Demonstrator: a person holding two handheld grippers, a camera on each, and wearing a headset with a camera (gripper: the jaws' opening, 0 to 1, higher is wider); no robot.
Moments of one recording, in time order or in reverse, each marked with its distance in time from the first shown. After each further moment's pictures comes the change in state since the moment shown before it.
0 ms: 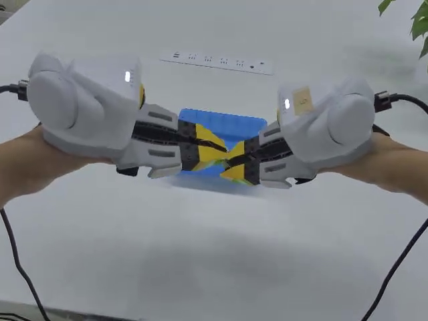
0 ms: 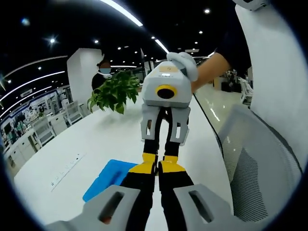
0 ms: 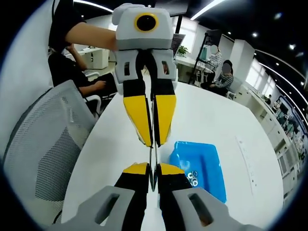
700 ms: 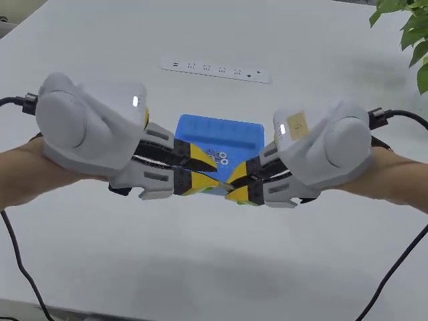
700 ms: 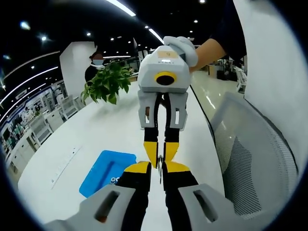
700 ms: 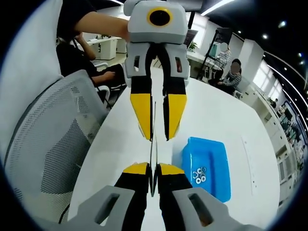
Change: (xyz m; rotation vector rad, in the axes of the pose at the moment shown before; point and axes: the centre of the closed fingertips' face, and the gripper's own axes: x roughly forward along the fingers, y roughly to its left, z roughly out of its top) left arm -0.004 -0.020 -0.010 0.045 0.123 -0.041; right arm -0.005 0.022 -0.006 -0.060 0.073 0.045
